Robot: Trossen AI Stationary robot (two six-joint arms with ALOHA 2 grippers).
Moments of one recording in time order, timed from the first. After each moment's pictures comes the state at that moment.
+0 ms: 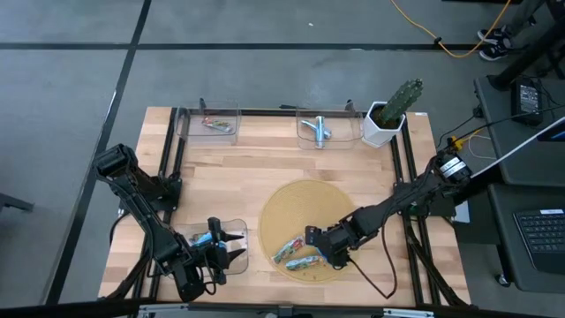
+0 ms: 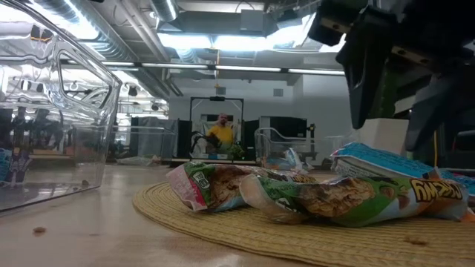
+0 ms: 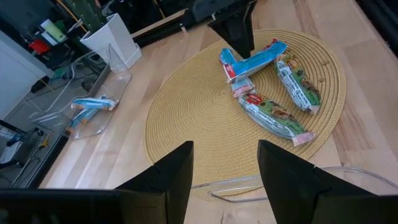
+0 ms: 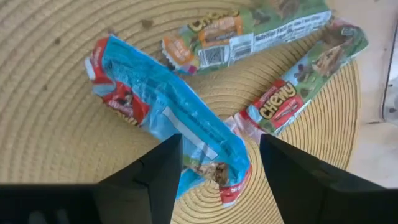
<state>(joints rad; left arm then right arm) -0.94 1.59 1.02 -0.47 -1.08 -0.54 0.52 1.73 1.09 -0.50 0.13 -1.05</state>
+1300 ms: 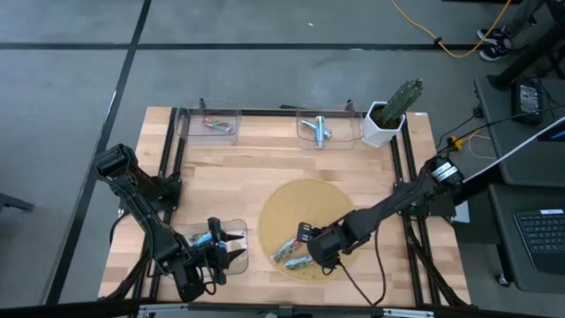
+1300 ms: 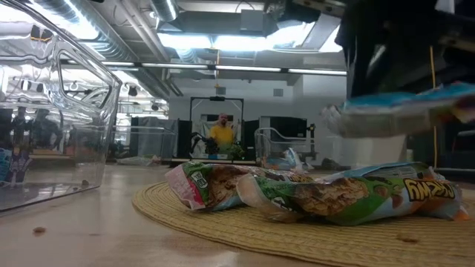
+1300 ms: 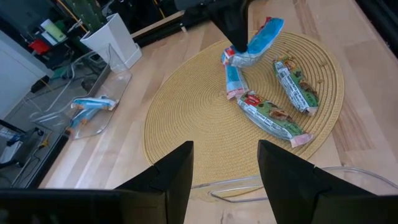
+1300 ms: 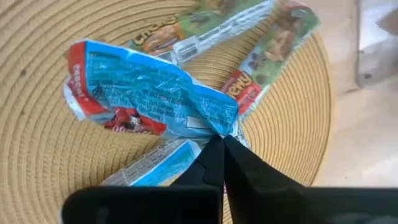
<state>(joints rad) -0.94 1.59 1.02 -0.47 -1.08 -0.54 0.52 1.81 1.31 -0.70 0.19 -0.90</state>
